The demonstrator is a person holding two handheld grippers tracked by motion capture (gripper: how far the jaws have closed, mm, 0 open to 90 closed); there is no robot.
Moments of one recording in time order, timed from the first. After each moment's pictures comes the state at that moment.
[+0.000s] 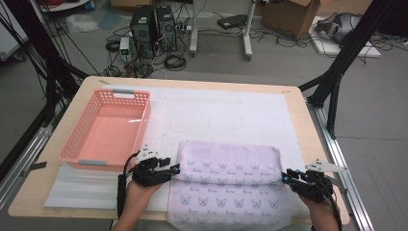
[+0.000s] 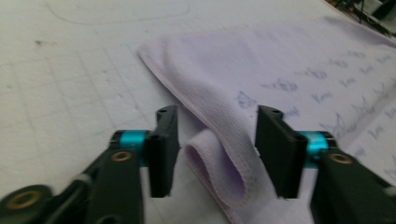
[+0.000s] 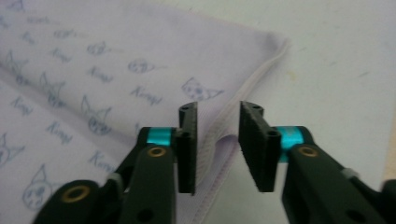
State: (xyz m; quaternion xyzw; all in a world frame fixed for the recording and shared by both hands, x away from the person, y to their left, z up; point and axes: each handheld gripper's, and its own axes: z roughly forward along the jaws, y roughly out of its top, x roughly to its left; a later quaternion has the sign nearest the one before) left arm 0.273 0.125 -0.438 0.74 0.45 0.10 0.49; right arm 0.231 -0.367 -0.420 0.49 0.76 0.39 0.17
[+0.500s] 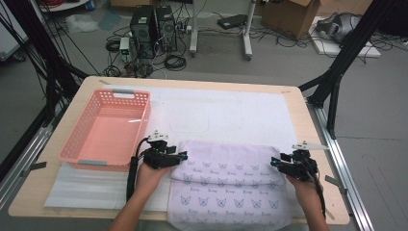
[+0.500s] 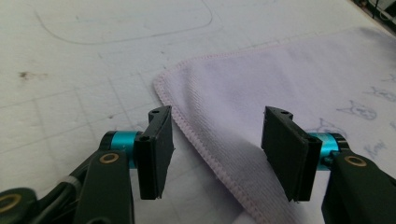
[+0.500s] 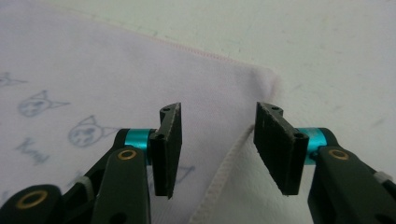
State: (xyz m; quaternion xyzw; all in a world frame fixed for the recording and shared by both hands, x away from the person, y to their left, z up) left arm 0.325 0.099 -0.448 0.75 0.47 0.07 0.45; right arm 0.296 -0.347 -0.430 0.52 0.76 0.36 0.17
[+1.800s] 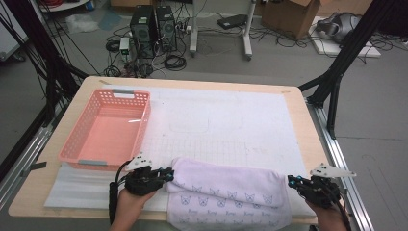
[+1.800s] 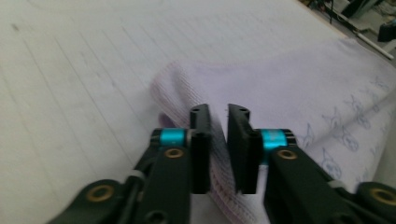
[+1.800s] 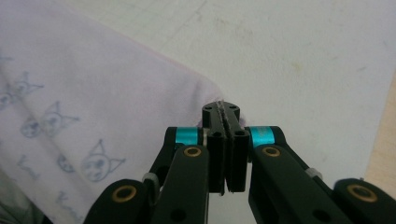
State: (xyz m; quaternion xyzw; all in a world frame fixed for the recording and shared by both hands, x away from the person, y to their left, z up) left arm 0.247 0.132 -0.439 0.76 0.42 0.06 0.50; right arm 0.213 -0.369 -0.408 0.47 0.78 0.37 0.17
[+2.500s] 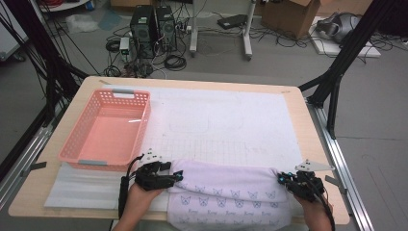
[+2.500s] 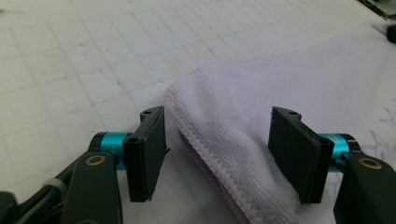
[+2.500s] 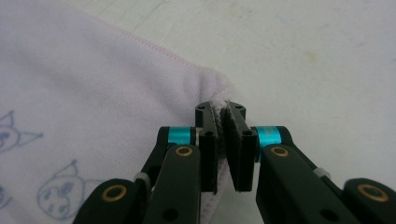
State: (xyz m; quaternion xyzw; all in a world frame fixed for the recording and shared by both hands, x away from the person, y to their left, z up) left arm 0.266 0.112 -0.454 0.77 0.43 0.07 0.47; right arm 0.241 -0.356 -0.439 0.47 0.79 0.35 0.18
